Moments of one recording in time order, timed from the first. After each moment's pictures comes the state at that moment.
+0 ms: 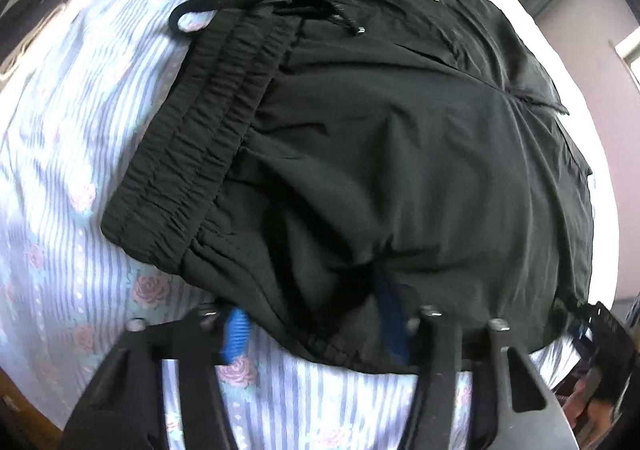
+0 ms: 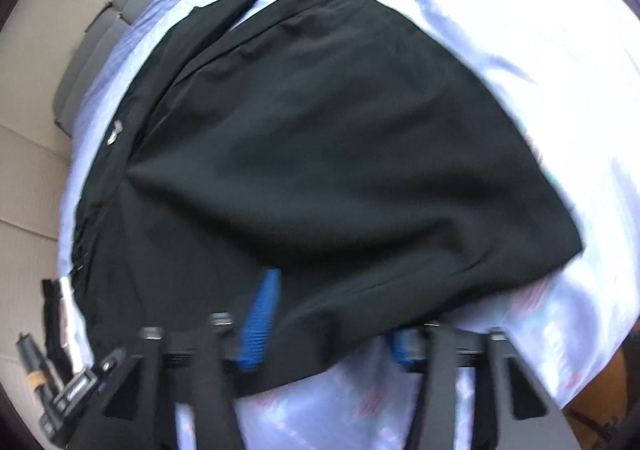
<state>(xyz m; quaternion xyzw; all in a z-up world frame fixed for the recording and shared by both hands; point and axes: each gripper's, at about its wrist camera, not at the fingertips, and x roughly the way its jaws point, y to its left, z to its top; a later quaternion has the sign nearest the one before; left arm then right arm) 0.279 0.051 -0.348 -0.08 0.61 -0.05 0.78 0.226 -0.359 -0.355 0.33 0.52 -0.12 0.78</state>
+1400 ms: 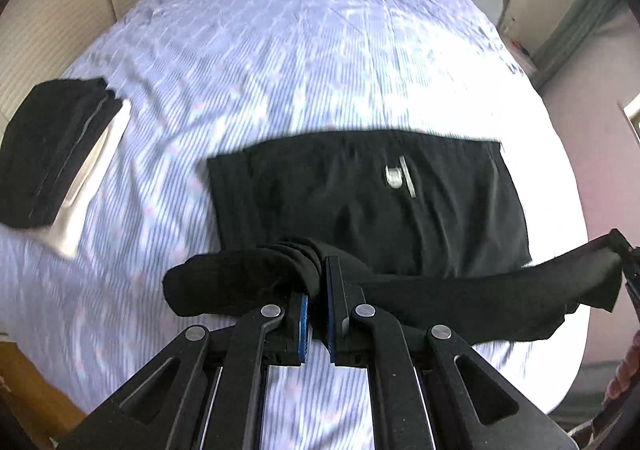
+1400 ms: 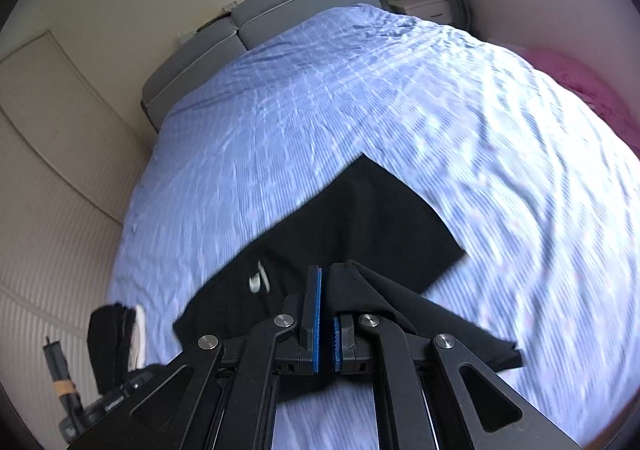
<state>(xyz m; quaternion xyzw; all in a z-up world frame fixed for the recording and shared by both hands) 0.418 0.068 -0.175 -0.11 0.55 0.02 0.83 0.438 -0.358 -0.128 0.23 0.43 0.01 0.87</state>
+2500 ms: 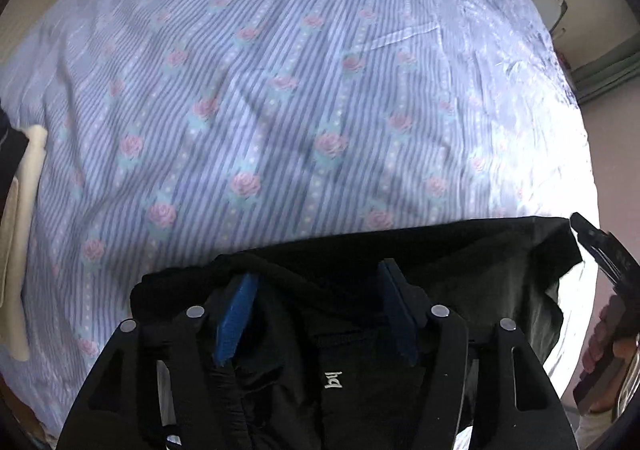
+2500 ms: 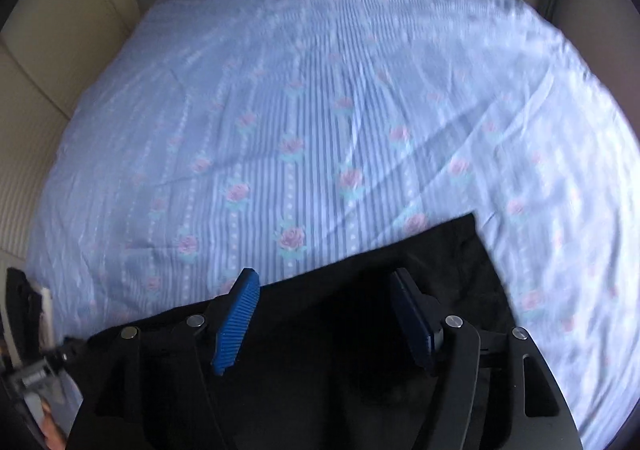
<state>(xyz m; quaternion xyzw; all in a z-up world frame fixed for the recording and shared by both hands) 0.612 0.120 -0.278 -0.17 0.63 0.03 0.76 0.676 -0.275 -0.229 0.05 0.54 0.06 0.84</state>
